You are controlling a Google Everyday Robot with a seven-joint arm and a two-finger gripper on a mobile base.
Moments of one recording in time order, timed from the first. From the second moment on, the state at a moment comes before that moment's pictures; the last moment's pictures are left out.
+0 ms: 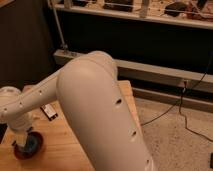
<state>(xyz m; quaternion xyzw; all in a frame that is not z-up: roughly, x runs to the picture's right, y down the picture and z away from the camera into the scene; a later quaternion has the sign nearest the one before) -0.380 0.189 0.700 -0.31 -0.03 0.16 0.94</state>
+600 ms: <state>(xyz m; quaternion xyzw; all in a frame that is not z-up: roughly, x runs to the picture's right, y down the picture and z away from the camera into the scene) -0.357 0.145 0.732 -0.30 -0.01 0.28 0.91</state>
